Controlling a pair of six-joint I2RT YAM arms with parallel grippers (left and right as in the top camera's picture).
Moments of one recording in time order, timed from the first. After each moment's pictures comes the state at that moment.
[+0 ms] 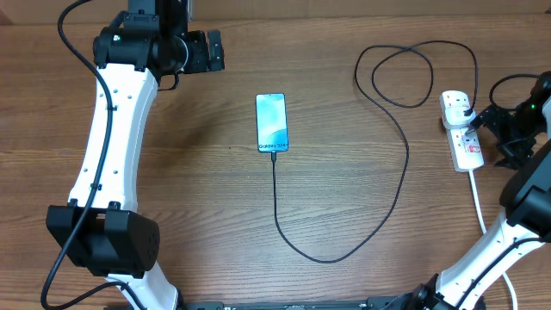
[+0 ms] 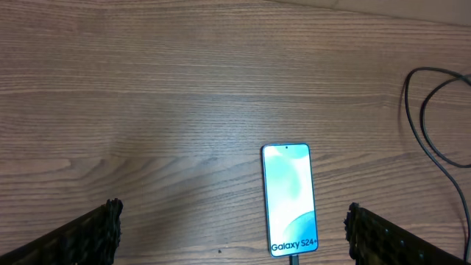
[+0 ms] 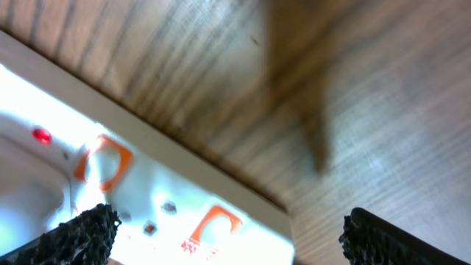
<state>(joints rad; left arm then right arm) -0.10 1.89 1.96 -1.02 0.15 -0.21 -0.57 2.23 1.81 -1.20 -0.11 0.32</state>
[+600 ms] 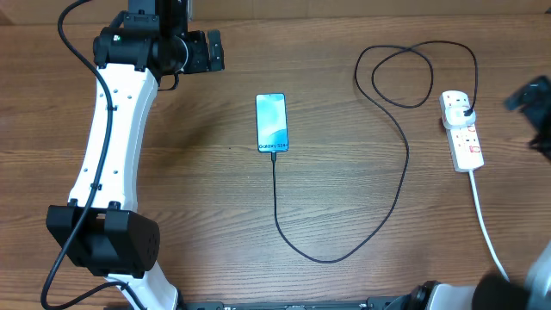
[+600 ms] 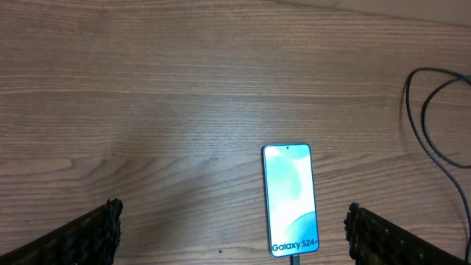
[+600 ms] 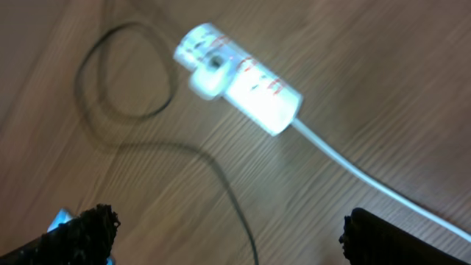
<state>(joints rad) -0.10 1.89 1.96 -1.02 0.14 -0.21 -0.46 1.53 1.81 -1.44 -0.08 0.45</state>
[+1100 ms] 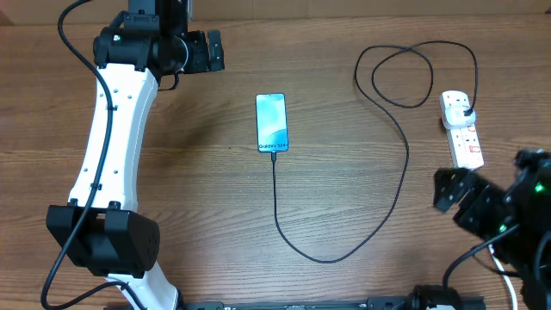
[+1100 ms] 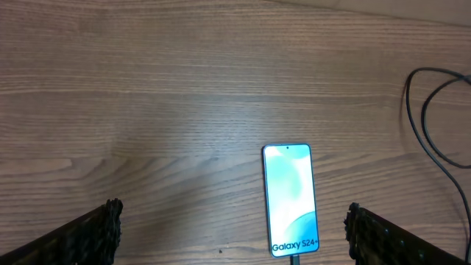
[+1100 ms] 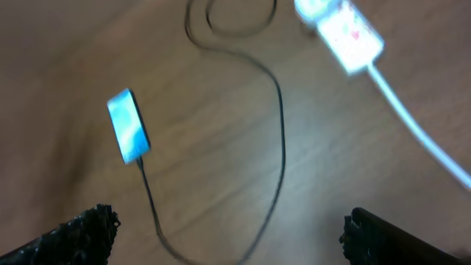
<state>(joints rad) -0.10 1.89 1.96 -1.02 0.14 -0.21 -0.08 0.85 1.43 -1.48 -0.09 0.46</state>
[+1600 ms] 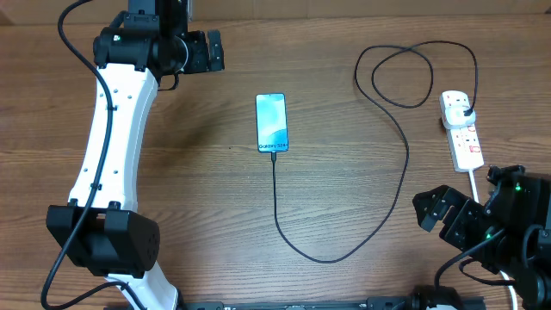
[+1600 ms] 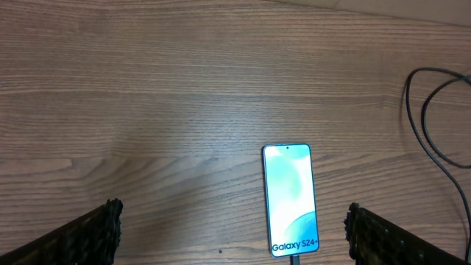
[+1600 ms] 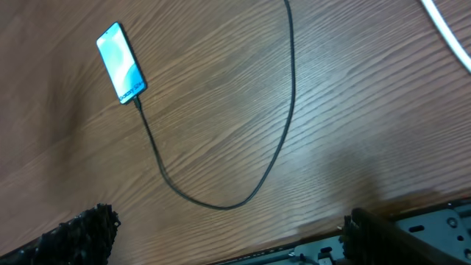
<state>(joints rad) -0.10 1.89 1.96 -1.02 0.14 -0.21 -0.08 0.86 1.39 -1.60 -0.20 0.46</state>
